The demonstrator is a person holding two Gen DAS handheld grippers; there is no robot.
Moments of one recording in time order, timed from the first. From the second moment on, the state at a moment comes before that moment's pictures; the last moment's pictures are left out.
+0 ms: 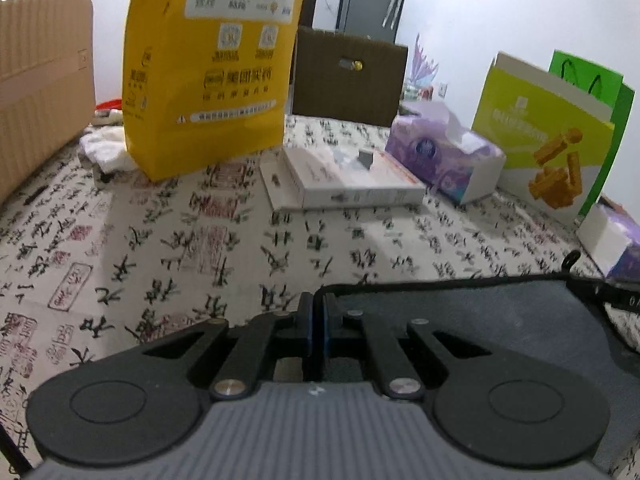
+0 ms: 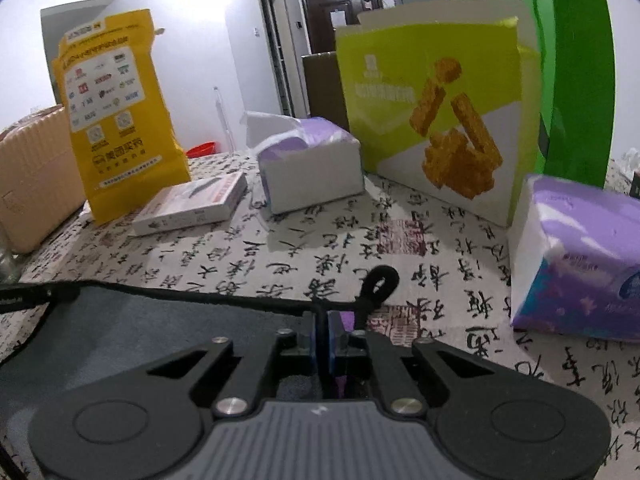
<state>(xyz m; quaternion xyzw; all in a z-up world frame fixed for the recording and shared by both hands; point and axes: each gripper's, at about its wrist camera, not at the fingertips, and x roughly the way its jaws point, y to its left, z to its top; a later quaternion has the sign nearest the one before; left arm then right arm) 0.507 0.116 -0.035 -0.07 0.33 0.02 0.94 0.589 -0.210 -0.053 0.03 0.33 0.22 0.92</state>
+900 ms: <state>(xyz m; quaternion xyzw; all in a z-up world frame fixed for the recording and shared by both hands) 0.353 0.090 0.043 -0.05 0.28 0.02 0.96 0.454 -0.230 0.019 0.02 0.29 0.22 0.93</state>
